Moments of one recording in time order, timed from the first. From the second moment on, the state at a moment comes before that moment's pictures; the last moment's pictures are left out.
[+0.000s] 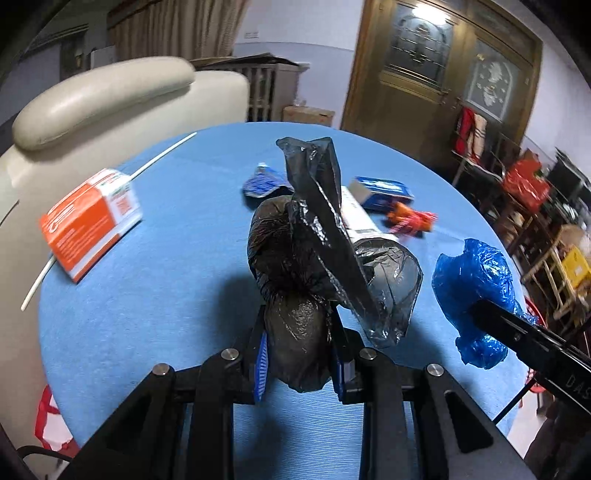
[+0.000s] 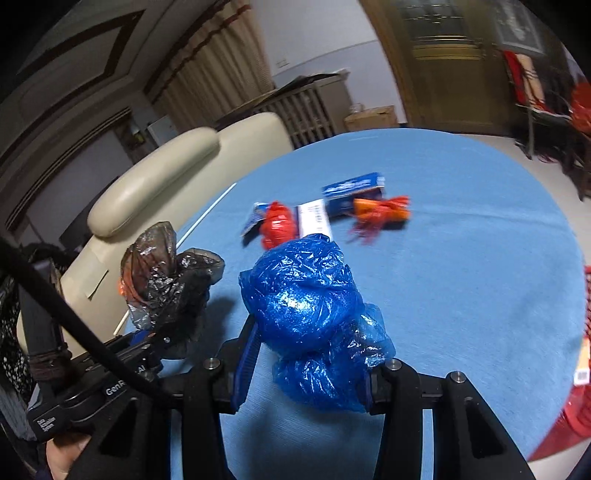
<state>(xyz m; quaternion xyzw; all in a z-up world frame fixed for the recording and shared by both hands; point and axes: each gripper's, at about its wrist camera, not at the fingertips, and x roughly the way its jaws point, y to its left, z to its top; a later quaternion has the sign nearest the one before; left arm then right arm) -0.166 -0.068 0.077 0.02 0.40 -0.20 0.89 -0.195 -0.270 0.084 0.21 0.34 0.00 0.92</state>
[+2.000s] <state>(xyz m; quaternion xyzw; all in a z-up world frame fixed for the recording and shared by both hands) -0.239 -0.275 0.073 0.16 0.40 -0.36 0.83 -0.359 -0.459 0.084 0.30 0.26 -0.26 0.88</state>
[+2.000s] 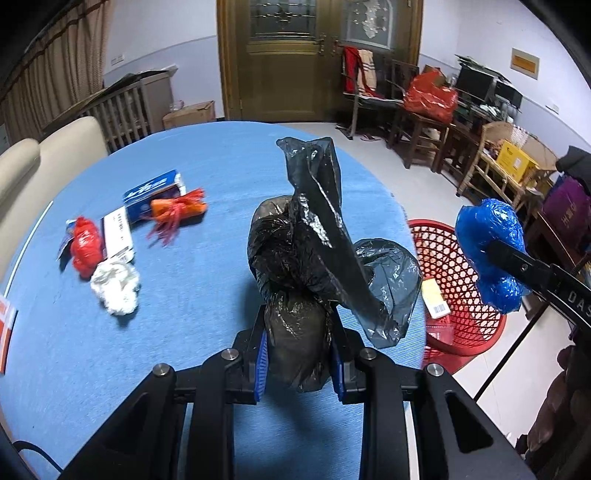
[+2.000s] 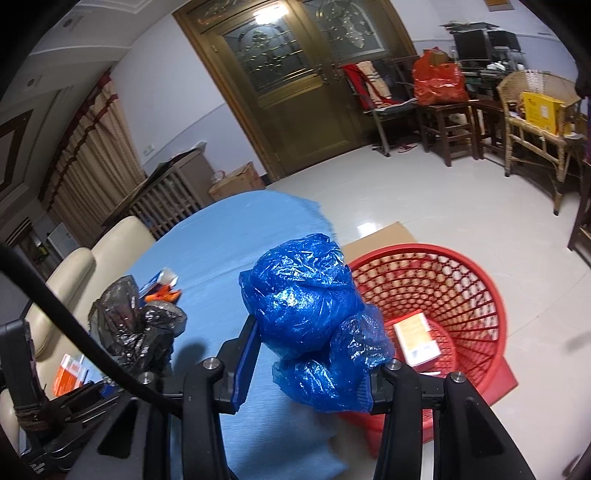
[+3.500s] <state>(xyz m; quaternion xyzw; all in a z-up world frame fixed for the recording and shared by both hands) -0.293 -0.422 0.059 0.24 0.38 -0.46 0.76 -0.445 -0.570 0.060 0.39 0.23 -0.37 0.81</state>
